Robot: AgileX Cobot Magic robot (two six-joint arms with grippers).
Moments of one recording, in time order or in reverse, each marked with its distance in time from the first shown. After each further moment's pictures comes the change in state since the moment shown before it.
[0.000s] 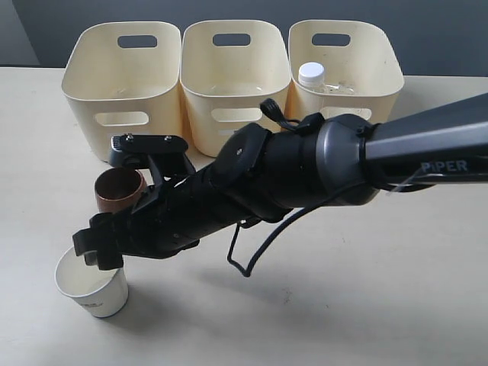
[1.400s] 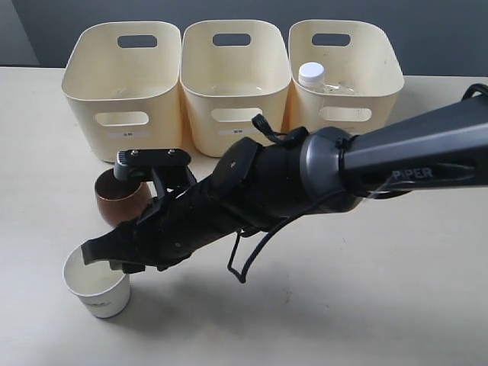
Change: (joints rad) left arm 0.000 0.000 0.000 0.000 0.000 0.000; right arm 0.001 0.053 0.000 0.008 -0.016 0.000
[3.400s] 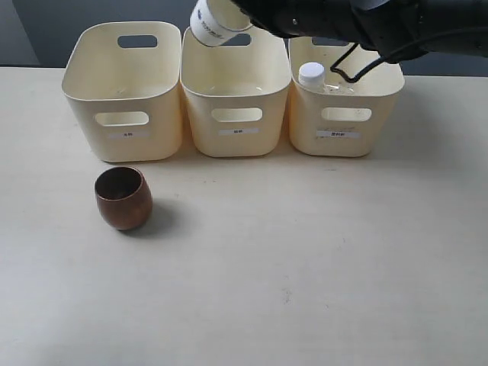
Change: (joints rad) left arm 0.000 0.000 0.000 0.000 0.000 0.000; right arm -0.404 -0.256 -0.136 -0.237 -0.313 0.129
